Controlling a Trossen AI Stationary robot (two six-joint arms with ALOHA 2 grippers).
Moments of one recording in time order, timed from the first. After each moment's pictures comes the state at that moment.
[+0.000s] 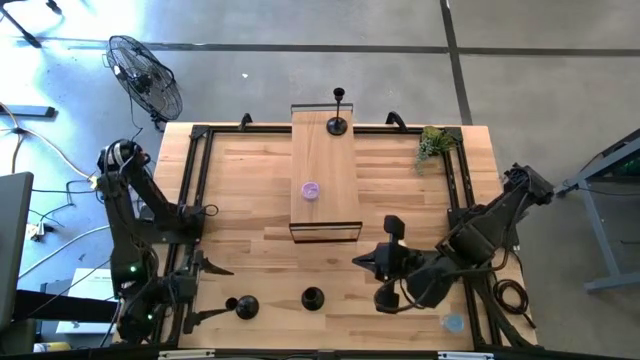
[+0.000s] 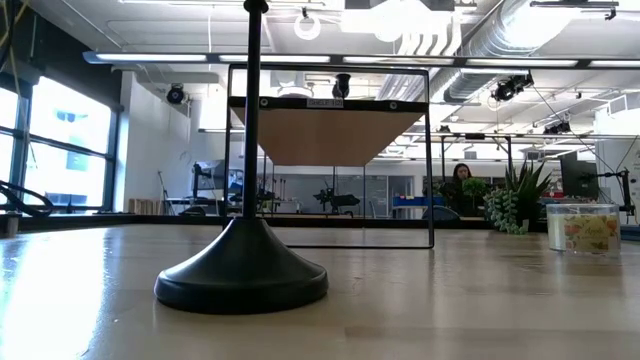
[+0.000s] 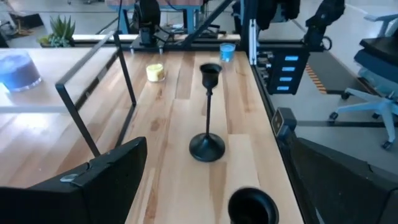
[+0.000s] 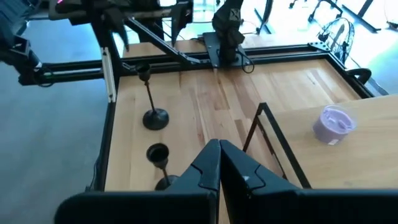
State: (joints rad) left arm -1.32 1.25 0.89 -0.50 -1.19 -0.91; right arm 0.67 1.57 1.69 -0.79 0.68 0.51
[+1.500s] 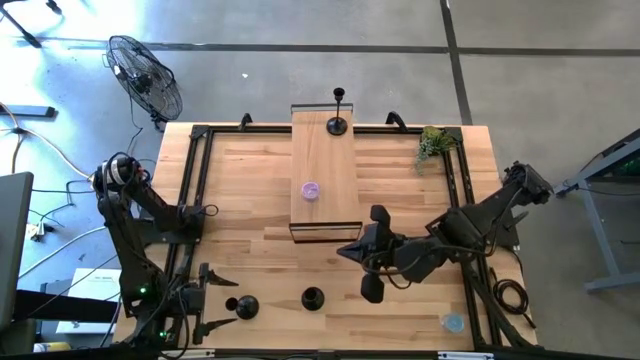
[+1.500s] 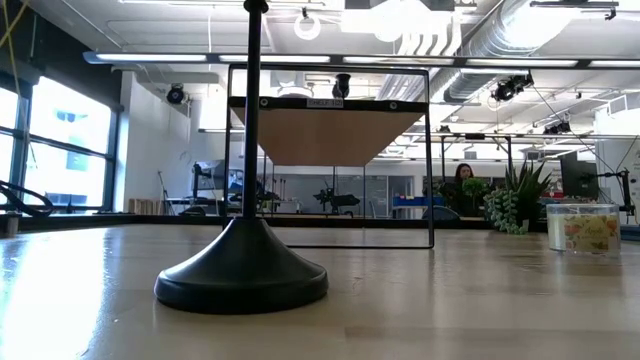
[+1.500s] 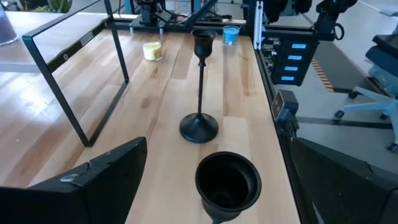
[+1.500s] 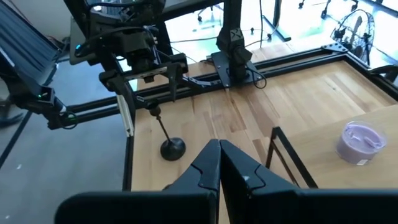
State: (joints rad) left arm -1.32 1.42 0.89 -0.44 -1.18 -1.06; right arm 0.56 1.57 1.69 -0.62 0.57 0.52
